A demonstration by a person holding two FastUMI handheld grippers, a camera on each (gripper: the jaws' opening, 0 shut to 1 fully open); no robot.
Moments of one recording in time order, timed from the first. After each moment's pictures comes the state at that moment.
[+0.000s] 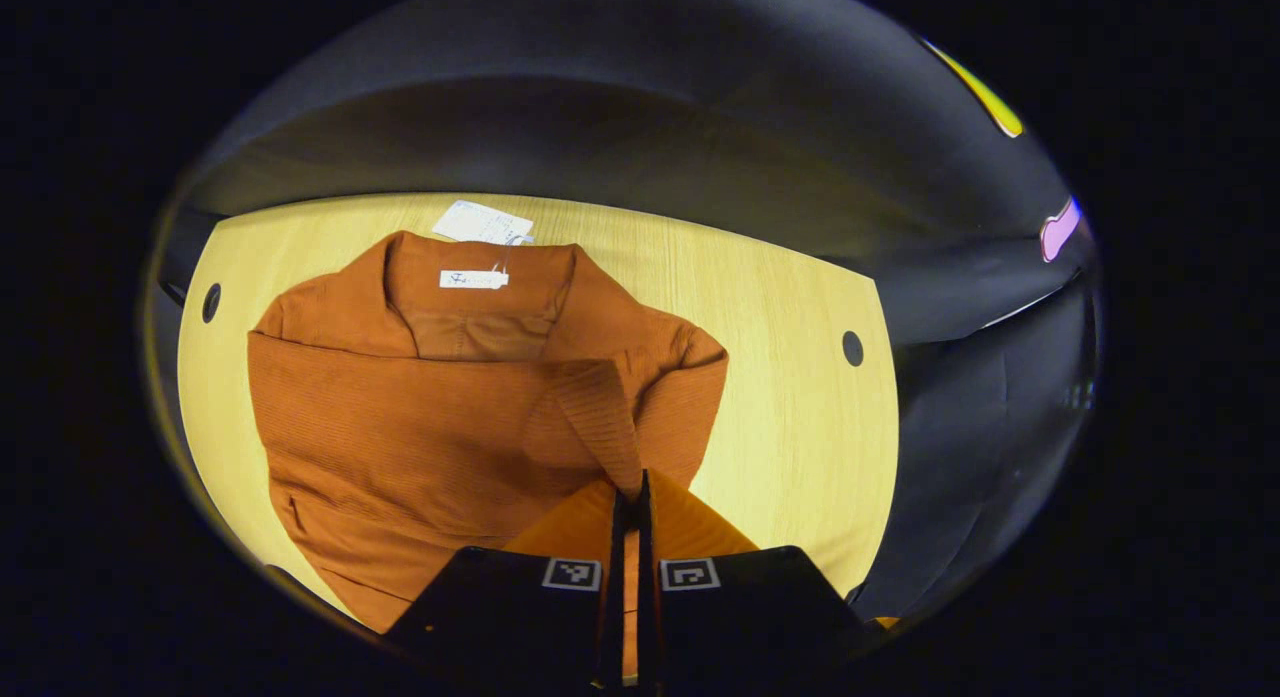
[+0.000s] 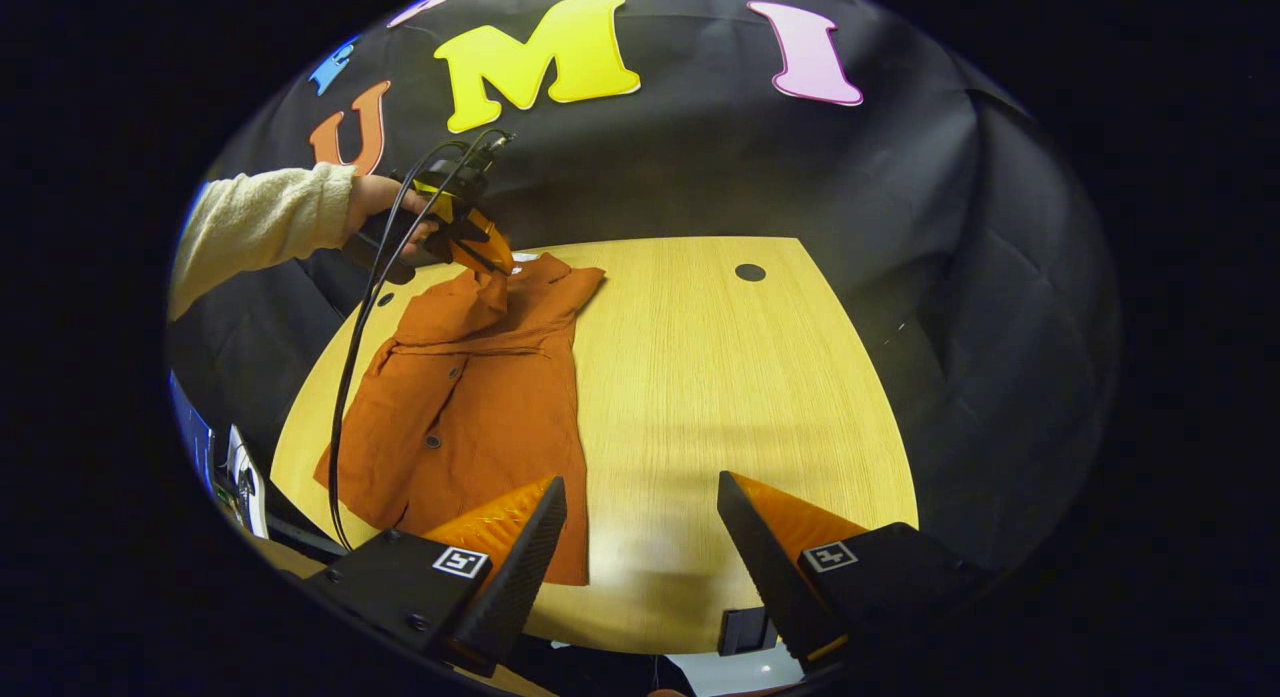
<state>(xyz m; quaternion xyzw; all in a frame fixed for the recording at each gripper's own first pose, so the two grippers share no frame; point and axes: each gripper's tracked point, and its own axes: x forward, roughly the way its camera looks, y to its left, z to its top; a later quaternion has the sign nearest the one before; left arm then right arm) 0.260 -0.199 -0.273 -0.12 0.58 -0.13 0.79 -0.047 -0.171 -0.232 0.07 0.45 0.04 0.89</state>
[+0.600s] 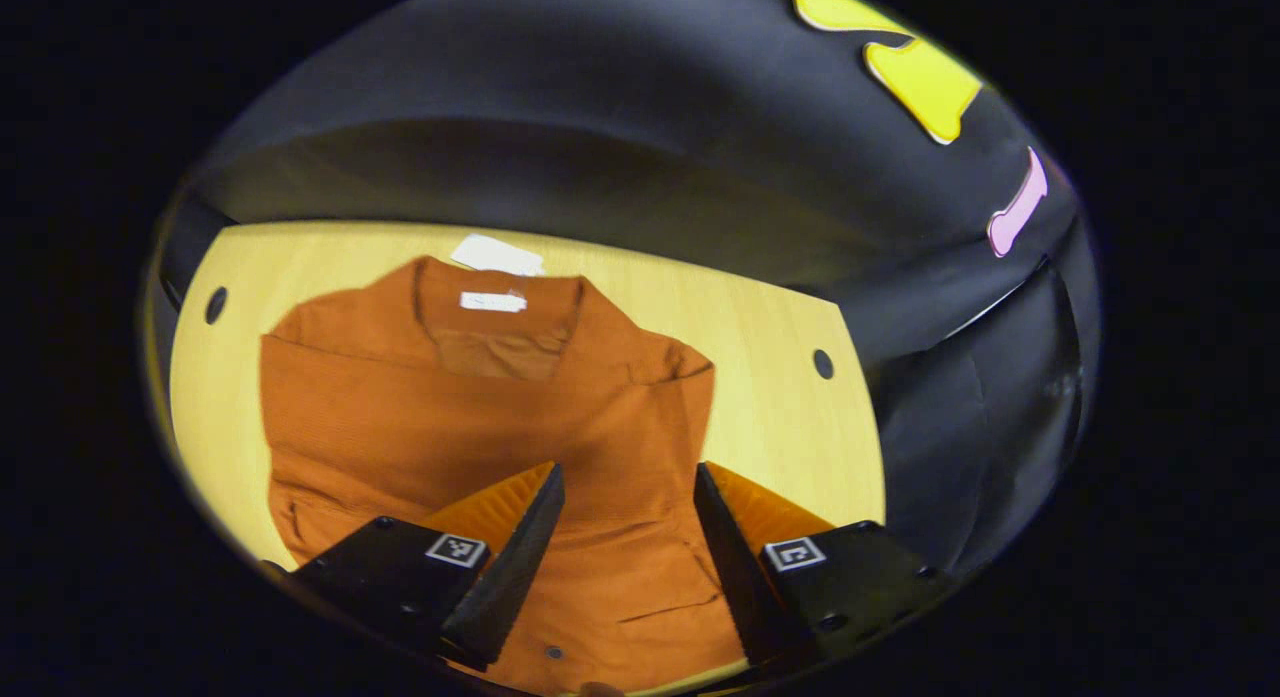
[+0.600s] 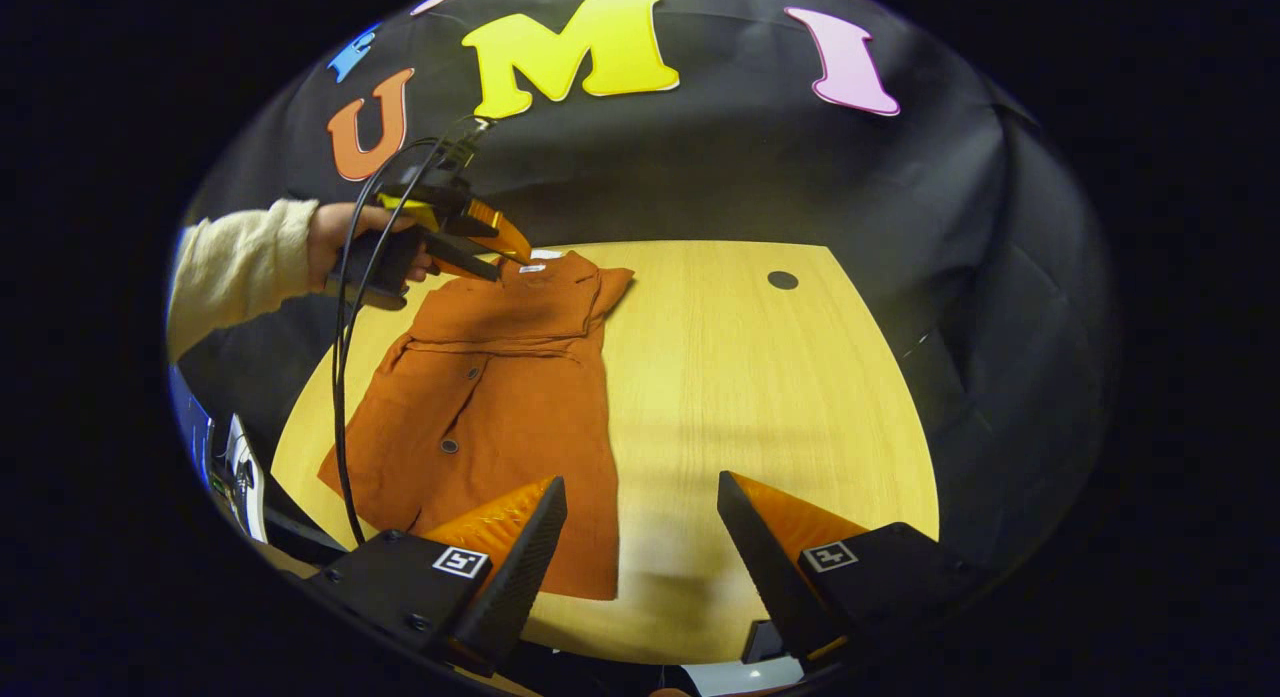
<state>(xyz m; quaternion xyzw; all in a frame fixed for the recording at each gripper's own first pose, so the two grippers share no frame) 0.238 -0.142 -0.260 -0.11 0.47 -0.13 0.87 -0.034 -0.123 -0.238 0.06 0.44 0.06 0.89</state>
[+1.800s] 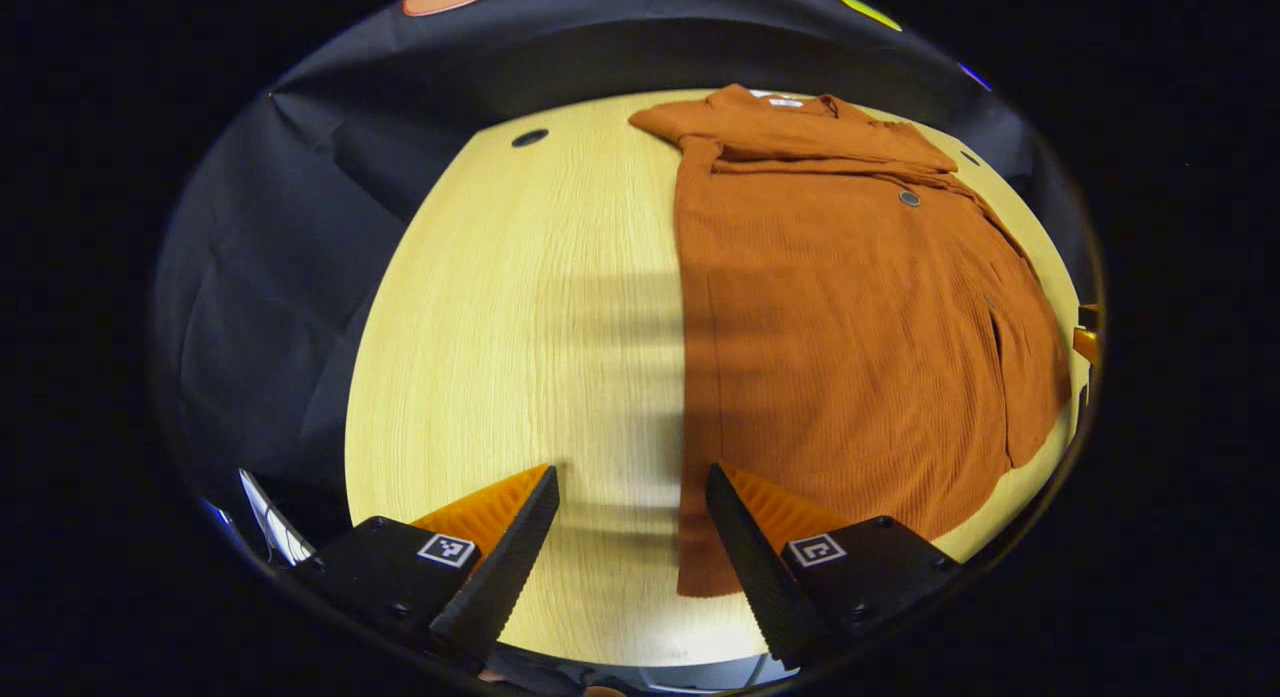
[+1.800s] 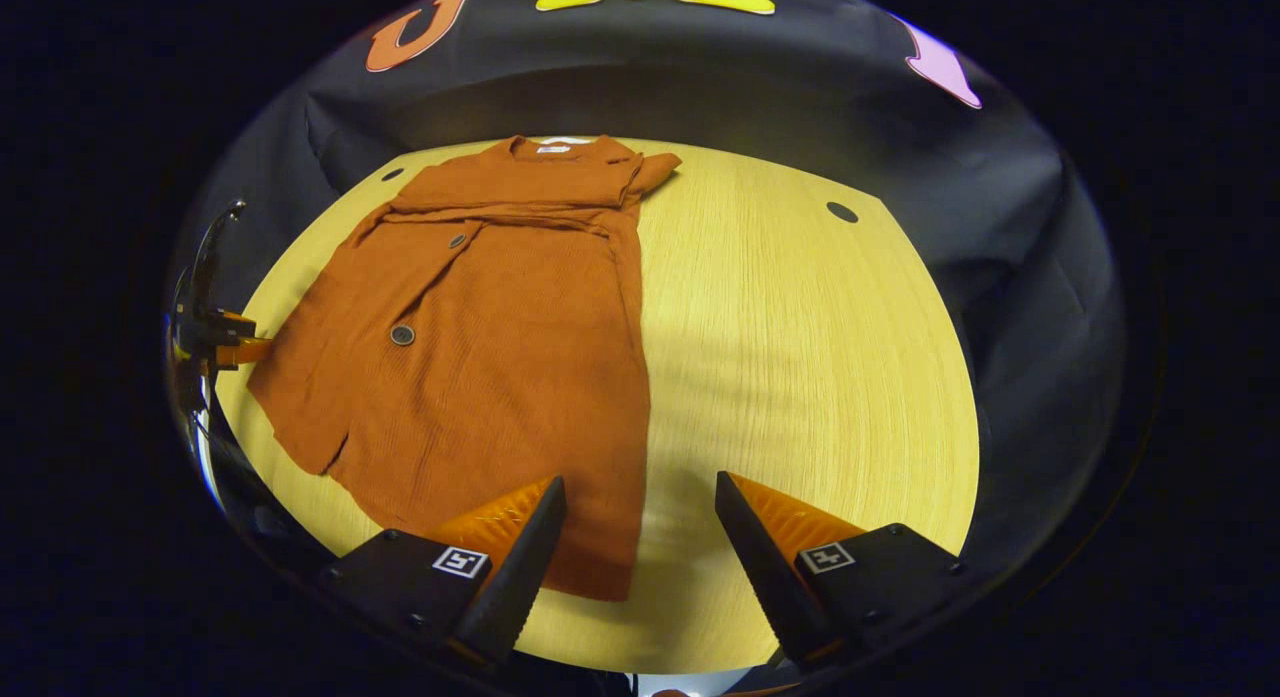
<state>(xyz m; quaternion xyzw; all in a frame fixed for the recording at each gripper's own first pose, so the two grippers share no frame) -0.058 0.189 -0.369 0.08 0.55 0.00 0.83 -0.064 -0.084 -0.360 -0.05 0.53 0.08 0.84</state>
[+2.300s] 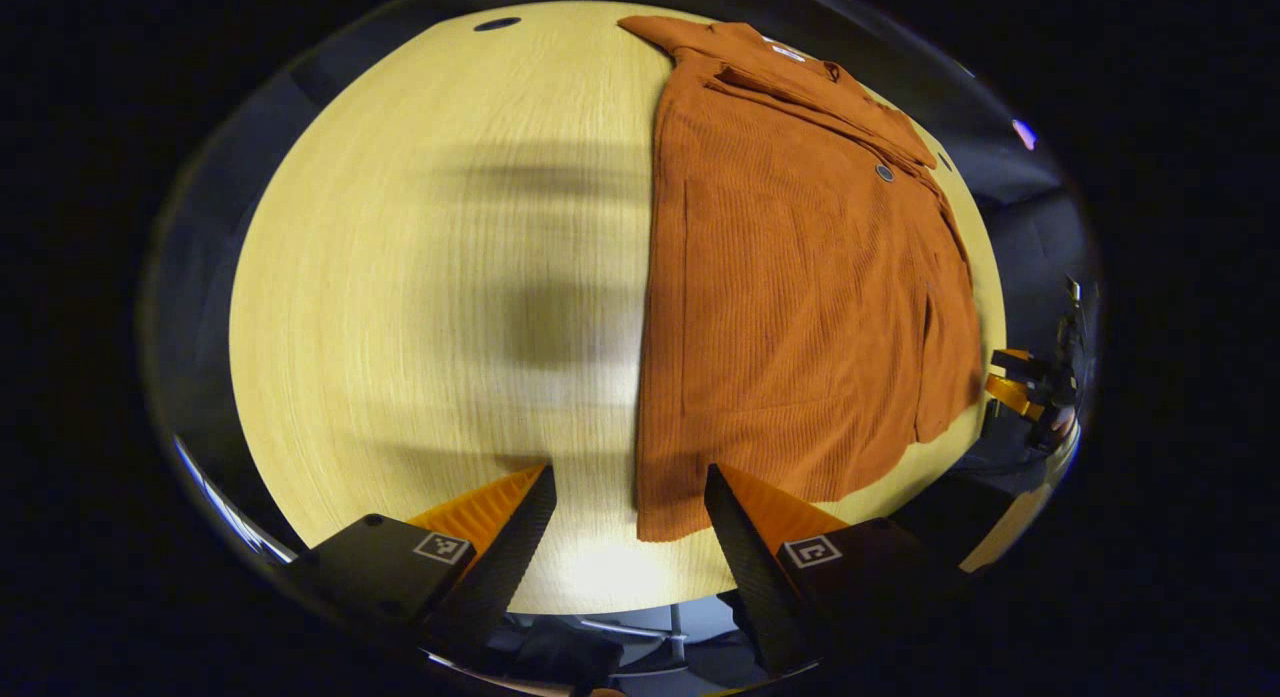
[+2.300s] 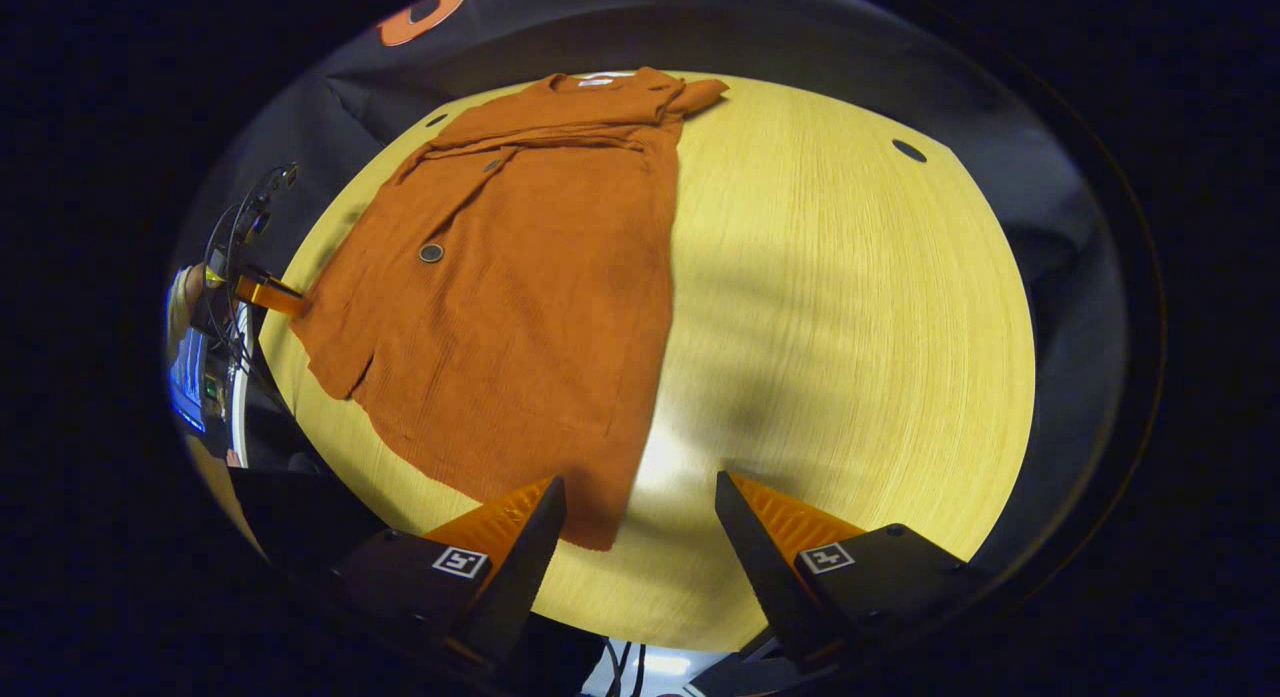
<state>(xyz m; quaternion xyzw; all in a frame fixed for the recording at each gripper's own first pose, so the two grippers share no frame) -0.100 0.167 -0.369 -0.06 0.69 -0.14 0.71 -0.102 -0.100 -0.382 0.01 0.63 0.16 0.76</state>
